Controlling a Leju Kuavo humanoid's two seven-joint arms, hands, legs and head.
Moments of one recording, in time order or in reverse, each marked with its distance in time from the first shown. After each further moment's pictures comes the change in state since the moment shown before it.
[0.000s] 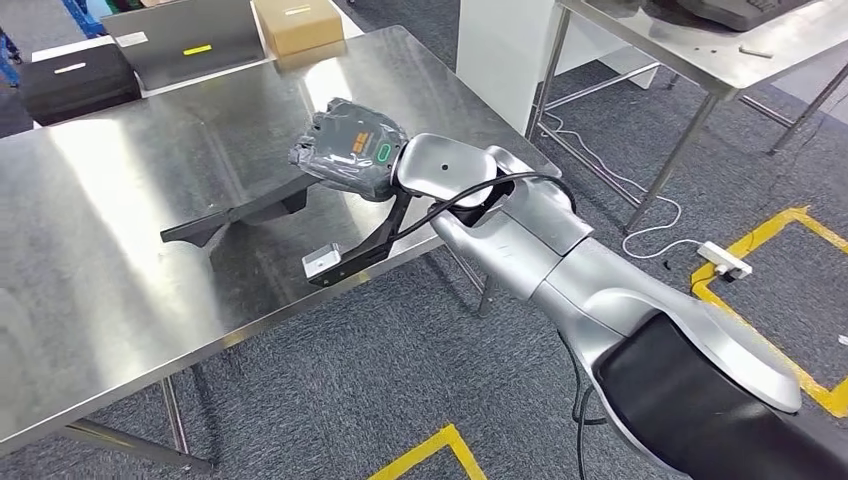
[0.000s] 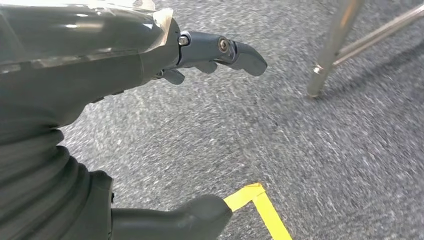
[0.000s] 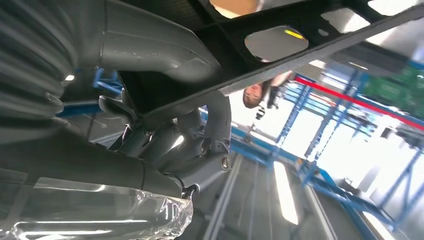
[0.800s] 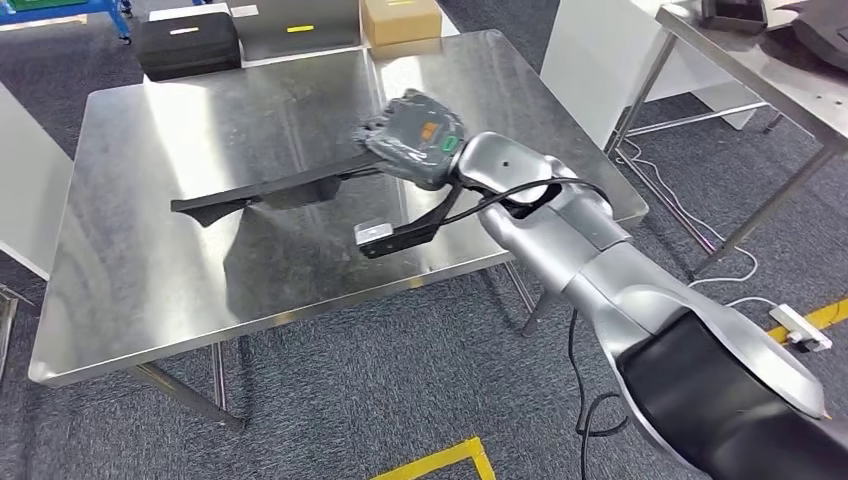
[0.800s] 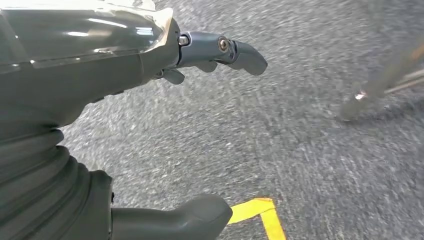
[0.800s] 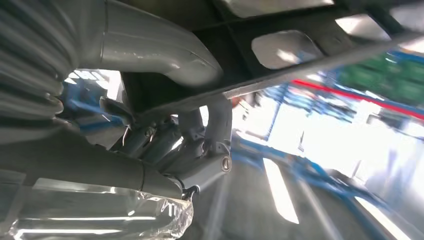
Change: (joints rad) left arm -0.002 0.000 0.008 0.000 -0.003 -0.012 -0.037; right arm 0.046 -0.110 -0.078 0.112 -0.090 -0.104 -0.008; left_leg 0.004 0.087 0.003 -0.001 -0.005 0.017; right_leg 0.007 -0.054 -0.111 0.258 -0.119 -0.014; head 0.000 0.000
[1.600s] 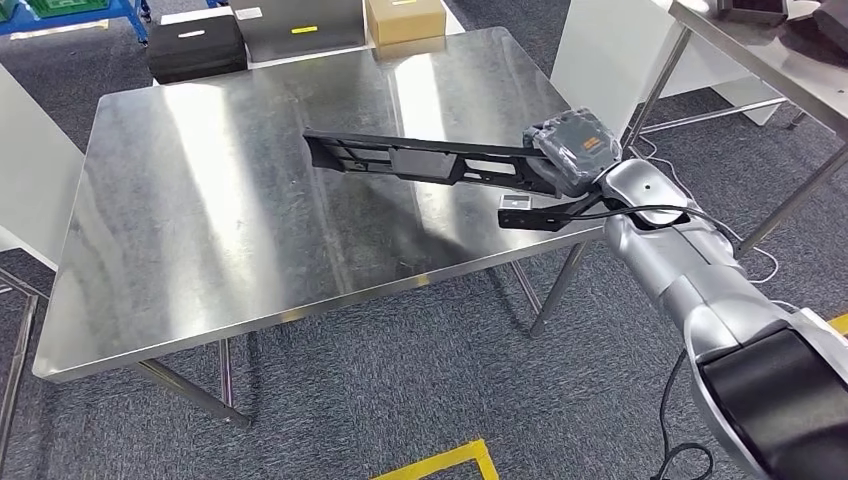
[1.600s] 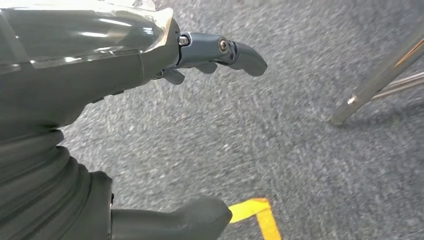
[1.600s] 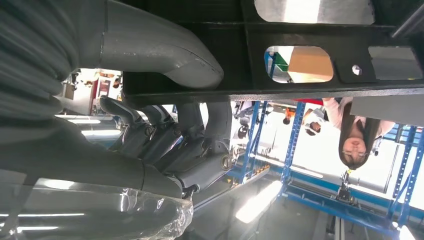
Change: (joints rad) left arm 0.007 0.012 0.017 0.000 0.006 0.013 -0.063; right arm 0.062 -0.226 -0.178 0.214 -0.017 -0.130 -0.026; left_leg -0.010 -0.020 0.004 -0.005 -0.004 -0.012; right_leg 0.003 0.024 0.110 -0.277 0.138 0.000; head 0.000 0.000
